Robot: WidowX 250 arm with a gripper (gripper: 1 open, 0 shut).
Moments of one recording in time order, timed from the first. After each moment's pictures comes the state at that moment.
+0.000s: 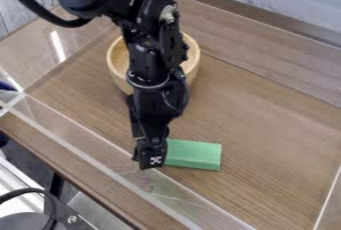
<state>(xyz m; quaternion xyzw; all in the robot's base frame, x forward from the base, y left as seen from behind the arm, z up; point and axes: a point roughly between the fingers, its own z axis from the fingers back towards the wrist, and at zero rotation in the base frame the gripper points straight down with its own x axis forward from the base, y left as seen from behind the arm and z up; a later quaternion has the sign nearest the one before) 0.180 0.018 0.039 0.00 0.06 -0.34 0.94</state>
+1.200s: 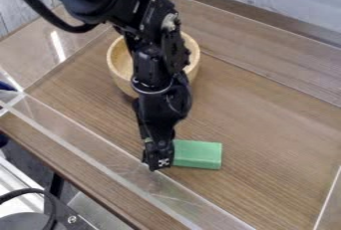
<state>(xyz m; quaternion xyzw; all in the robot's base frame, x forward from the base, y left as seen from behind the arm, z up) 0.185 0.014 0.028 -0.01 0.04 -0.34 0.94</state>
